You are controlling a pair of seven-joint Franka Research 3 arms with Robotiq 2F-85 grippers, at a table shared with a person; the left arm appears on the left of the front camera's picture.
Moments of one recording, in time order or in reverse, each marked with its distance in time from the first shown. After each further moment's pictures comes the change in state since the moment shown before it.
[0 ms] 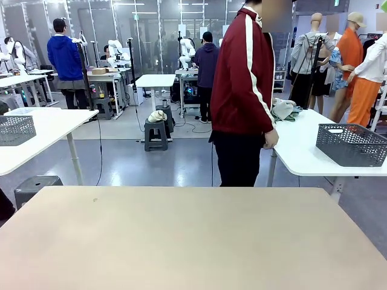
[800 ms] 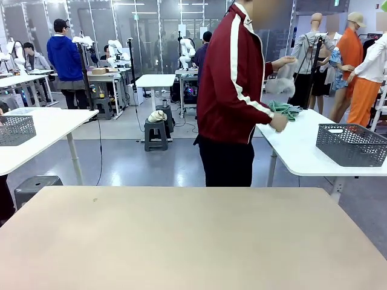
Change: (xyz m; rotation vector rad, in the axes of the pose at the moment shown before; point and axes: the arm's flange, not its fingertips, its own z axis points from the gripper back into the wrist) left arm 0.000 0.000 0.000 0.000 0.000 0.000; right arm 0.000 0.000 0.000 0.000 0.000 0.000
